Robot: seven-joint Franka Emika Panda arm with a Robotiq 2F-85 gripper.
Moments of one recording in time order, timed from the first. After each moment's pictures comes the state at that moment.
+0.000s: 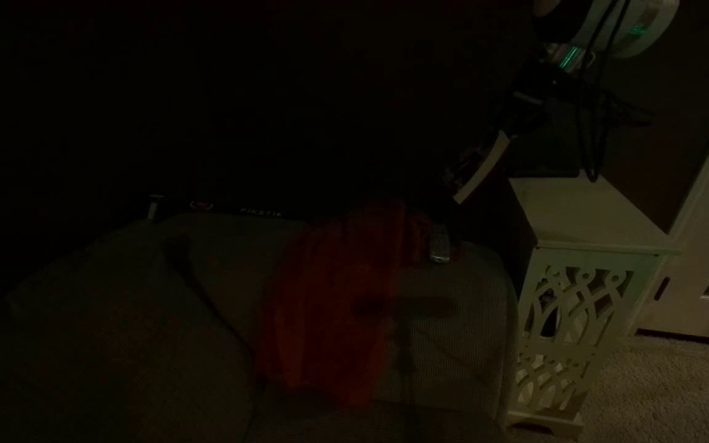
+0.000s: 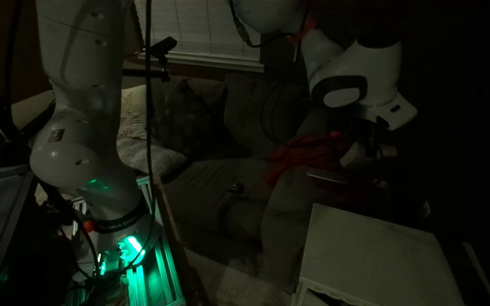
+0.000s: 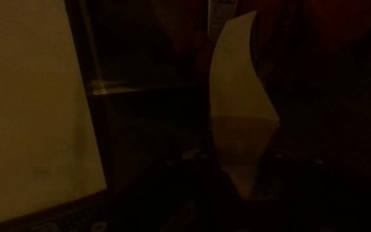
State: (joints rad) arm -0.17 0.36 -0.09 -1.99 0.43 2.75 0.26
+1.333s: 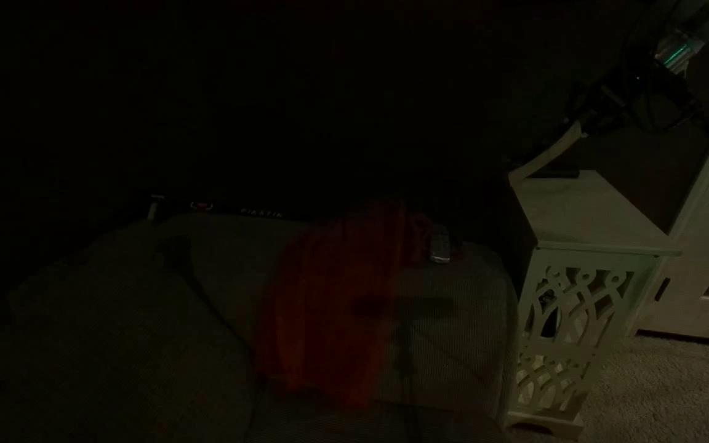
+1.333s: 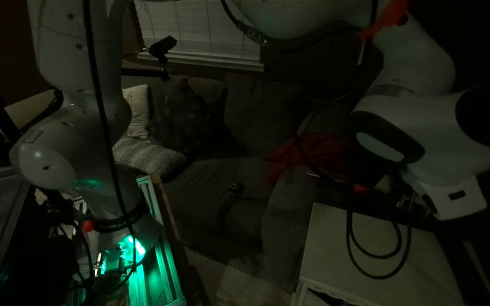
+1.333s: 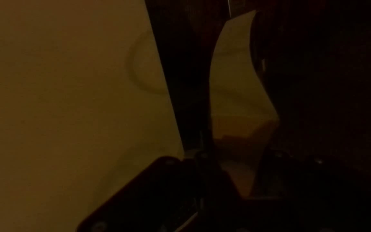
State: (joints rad) arm -0.50 0.38 -0.13 -1.93 0.92 2.34 -0.18
